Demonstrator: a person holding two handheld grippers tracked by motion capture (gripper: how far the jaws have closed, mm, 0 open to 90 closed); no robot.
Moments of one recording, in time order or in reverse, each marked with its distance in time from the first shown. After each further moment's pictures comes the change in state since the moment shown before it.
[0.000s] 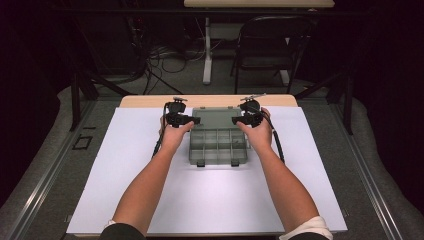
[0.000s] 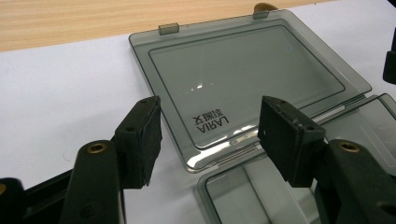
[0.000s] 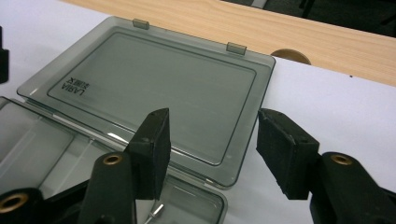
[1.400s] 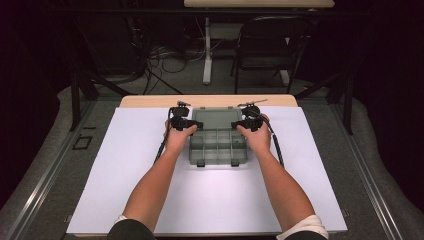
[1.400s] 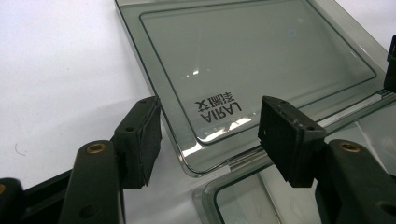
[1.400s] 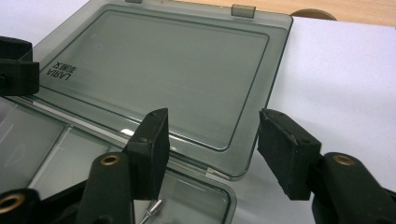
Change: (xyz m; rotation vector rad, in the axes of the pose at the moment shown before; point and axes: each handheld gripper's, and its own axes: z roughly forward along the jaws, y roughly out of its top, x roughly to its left) left arm 0.006 -0.011 0.030 0.072 -0.023 -0.049; right arm -0.010 -0.018 0.023 0.054 0.057 0.082
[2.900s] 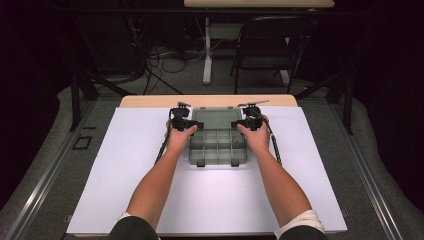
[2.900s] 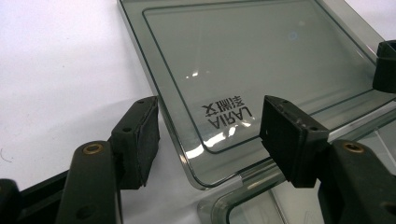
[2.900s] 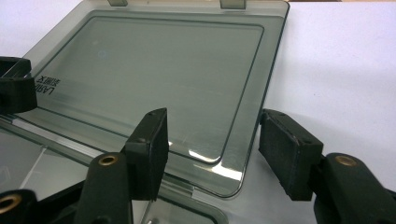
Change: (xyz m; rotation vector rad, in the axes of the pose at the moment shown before) left arm 0.004 -0.001 0.009 -0.004 -0.005 -0.017; right arm -0.011 -0.001 0.015 0.015 0.031 0.095
